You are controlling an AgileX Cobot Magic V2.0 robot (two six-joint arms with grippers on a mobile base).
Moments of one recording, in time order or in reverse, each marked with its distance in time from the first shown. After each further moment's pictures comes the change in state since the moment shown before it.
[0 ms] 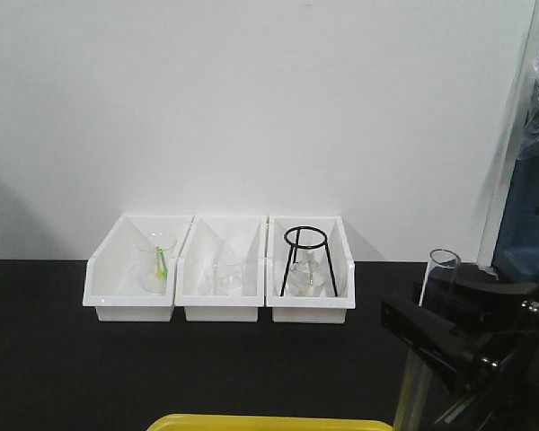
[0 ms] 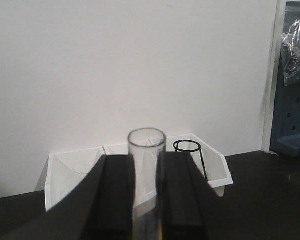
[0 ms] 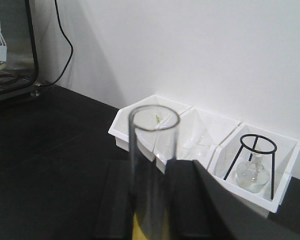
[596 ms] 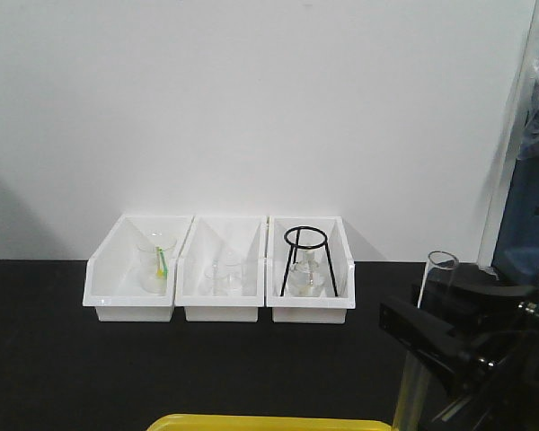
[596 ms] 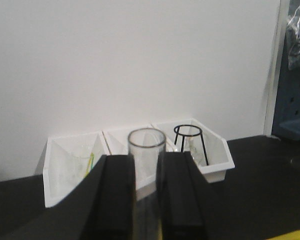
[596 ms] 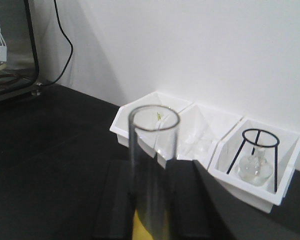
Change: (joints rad) left arm -0.005 0.078 -0.002 0.001 0.001 0.000; right arm 0.000 0.015 0.000 0.013 0.015 0.019
